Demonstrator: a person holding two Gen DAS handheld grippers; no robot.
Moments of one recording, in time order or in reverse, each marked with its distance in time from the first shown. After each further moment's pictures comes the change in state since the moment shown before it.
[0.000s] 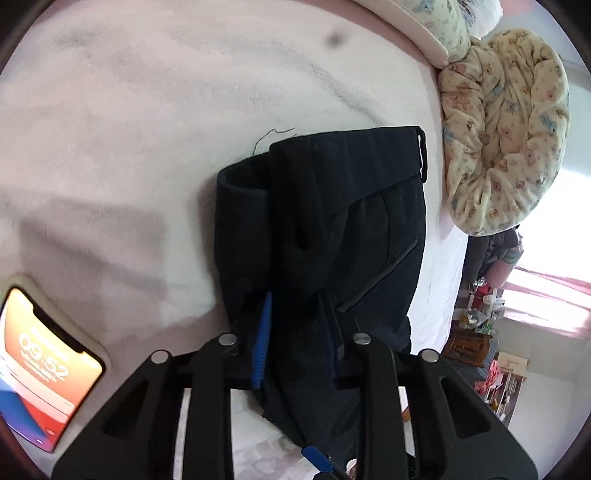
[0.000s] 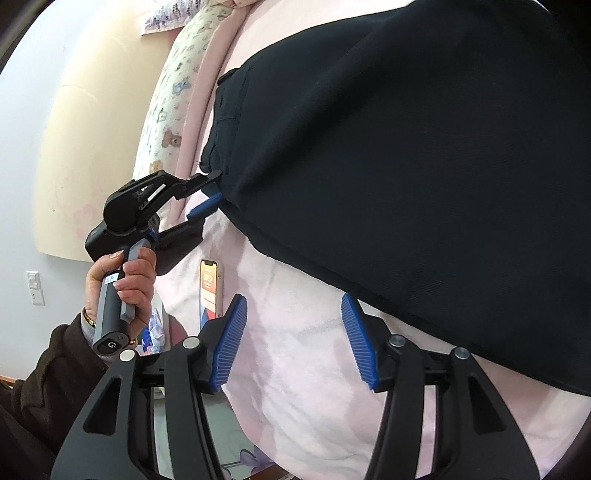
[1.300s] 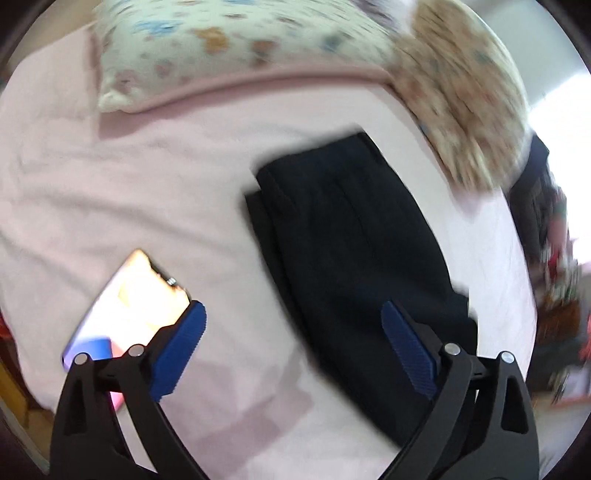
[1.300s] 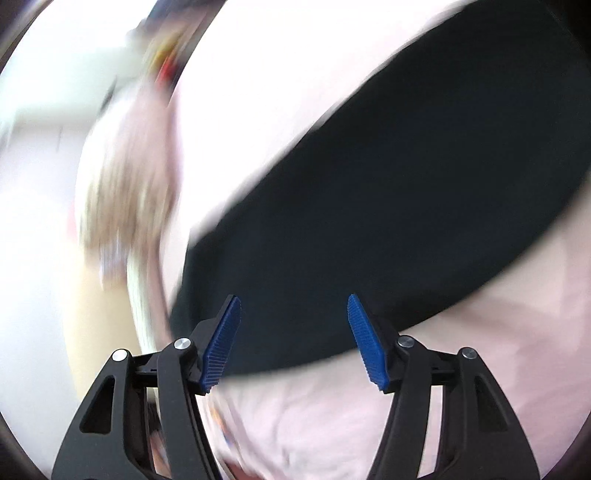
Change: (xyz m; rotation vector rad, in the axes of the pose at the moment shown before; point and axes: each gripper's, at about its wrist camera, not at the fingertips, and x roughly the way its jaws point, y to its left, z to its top) left arm -0.058 -0.042 -0.122 0.368 -0.316 0.318; right arm -0.304 -0.257 -0.168 0.804 -0.783 -0.061
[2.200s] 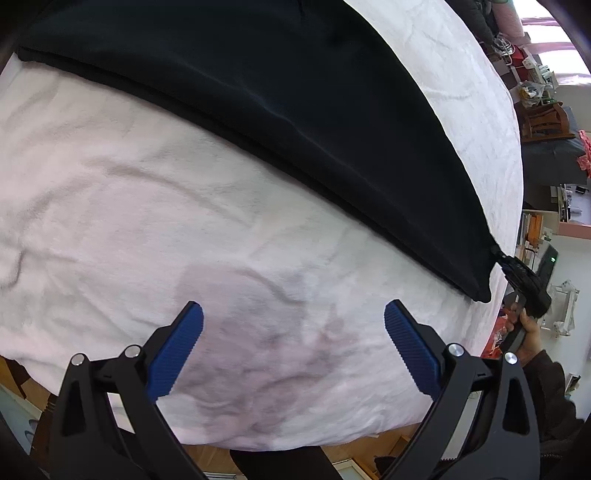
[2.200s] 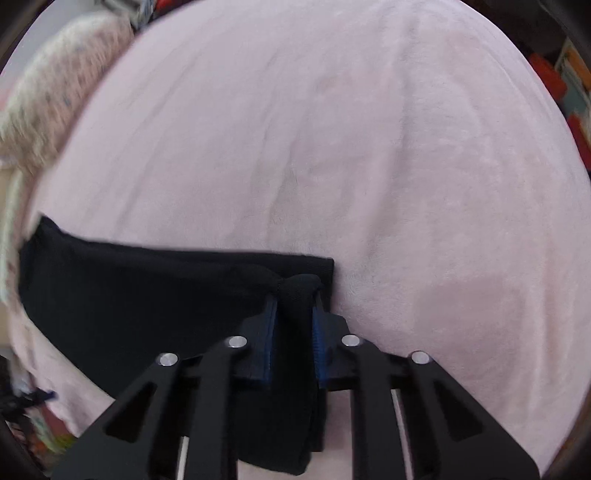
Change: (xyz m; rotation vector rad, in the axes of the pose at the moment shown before) left arm 0.055 -0.212 -0.300 0.342 0.555 -0.074; right arm -0.043 -0.045 0.237 -0.779 0.163 -0.407
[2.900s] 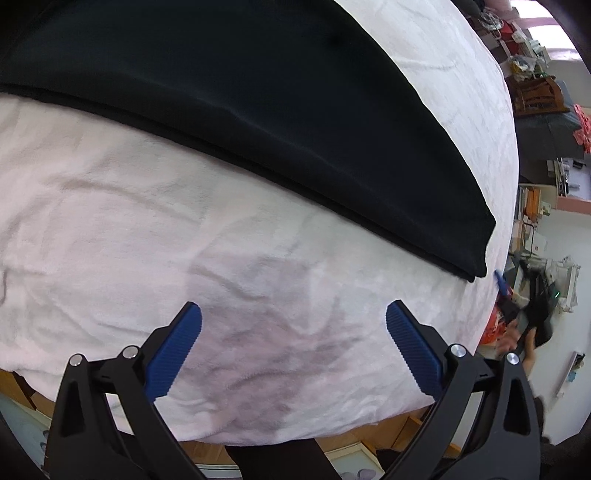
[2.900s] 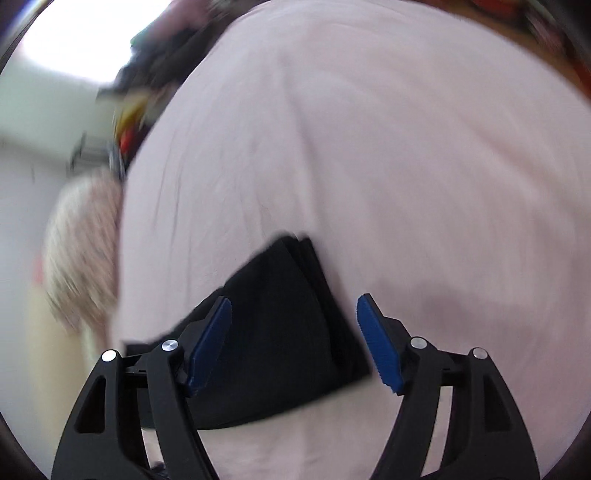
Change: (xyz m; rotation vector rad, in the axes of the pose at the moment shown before) left arm 0.016 -0.036 -0.006 0.084 0.074 -0.009; right arm -0.059 -0.055 -0.117 0.707 -0.221 0.299
